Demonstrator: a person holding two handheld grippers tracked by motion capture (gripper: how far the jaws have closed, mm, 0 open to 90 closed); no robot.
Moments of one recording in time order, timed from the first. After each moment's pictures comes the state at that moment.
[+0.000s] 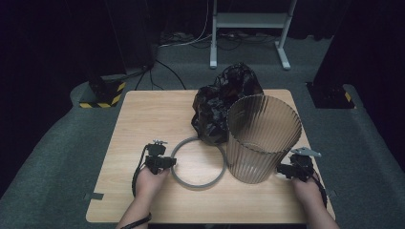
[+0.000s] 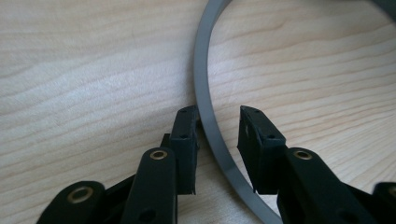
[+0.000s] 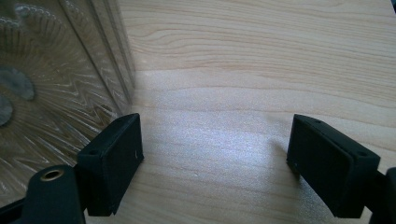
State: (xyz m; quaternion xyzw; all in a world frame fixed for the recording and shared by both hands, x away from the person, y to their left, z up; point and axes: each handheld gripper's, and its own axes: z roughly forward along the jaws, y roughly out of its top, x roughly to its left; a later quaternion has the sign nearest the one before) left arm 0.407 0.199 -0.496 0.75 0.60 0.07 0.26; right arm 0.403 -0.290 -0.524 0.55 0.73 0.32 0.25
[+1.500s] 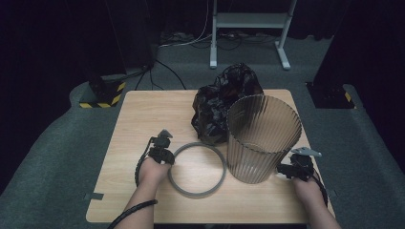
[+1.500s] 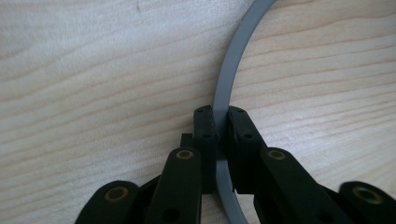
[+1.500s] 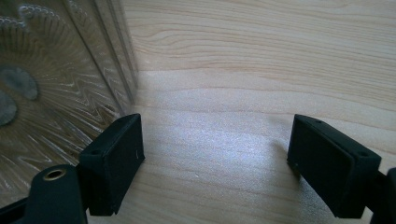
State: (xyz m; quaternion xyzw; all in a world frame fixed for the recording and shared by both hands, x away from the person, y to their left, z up) left arm 0.432 0.198 -0.487 0.75 0.64 0.00 0.17; right arm 0.404 -0.292 -0.524 0.54 0.74 0.32 0.24
